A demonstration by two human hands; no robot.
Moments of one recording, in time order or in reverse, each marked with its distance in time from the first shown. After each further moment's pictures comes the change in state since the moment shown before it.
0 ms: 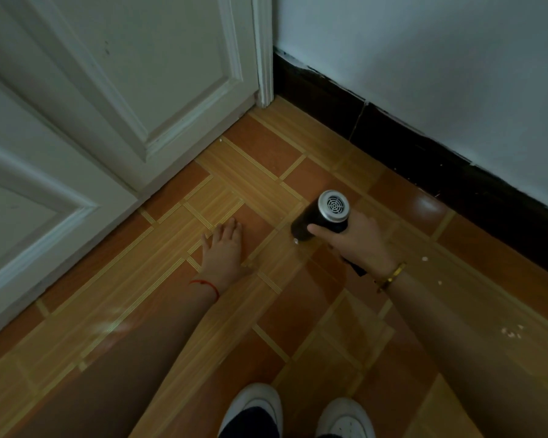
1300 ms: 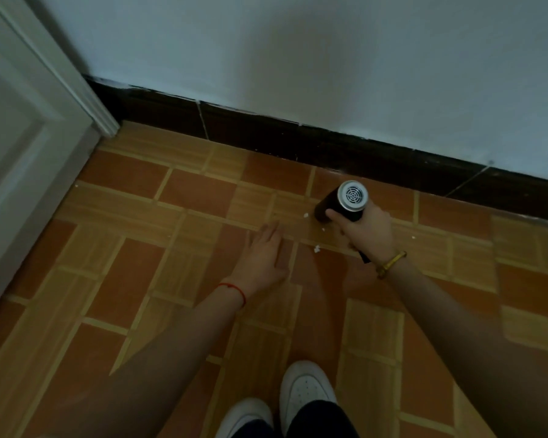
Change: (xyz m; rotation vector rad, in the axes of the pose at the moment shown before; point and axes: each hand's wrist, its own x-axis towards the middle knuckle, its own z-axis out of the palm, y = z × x) left_hand -0.024 0.221 0.030 -0.069 -0.114 0.711; right_hand -0.121 0.139 -0.113 0.083 0.555 0.393
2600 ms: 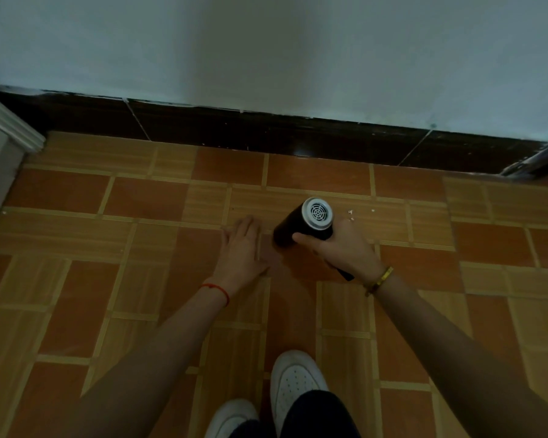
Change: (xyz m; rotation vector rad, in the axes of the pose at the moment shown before) left_hand 0.022 0.021 0.025 0.044 0.012 -0.006; right_hand -0.051 0.026 -0.017 0.013 -0.154 -0.024
